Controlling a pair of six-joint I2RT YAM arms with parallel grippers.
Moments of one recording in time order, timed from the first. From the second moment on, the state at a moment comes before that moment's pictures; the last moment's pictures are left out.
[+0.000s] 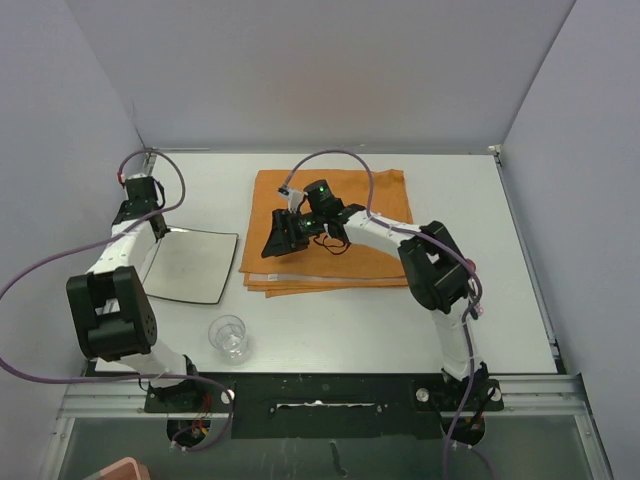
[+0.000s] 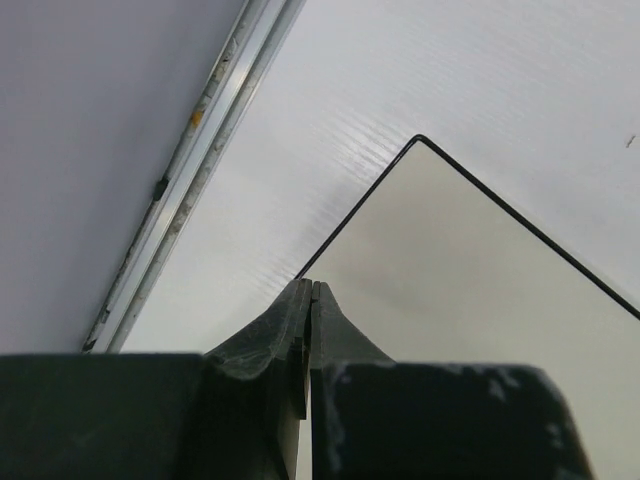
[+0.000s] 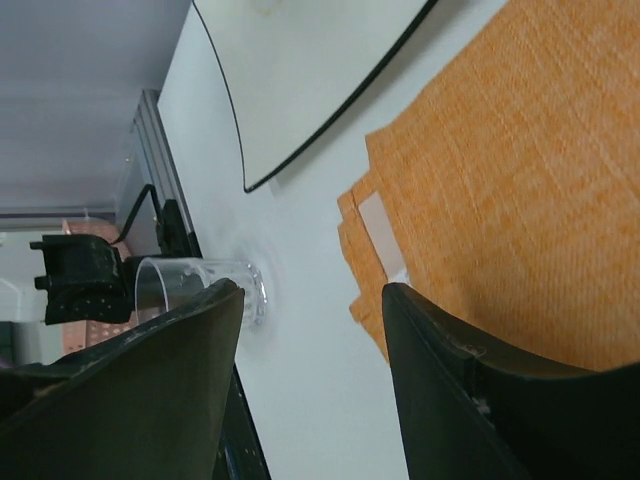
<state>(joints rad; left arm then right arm) 0.20 1.61 1.10 -0.35 -0.36 -0.15 0.68 2.09 1.53 -0.14 -0.75 0.47</state>
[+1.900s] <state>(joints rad) 0.10 1.27 1.03 -0.45 -0.38 -0.23 0.81 2.73 2.18 0.19 -0.72 0.78</state>
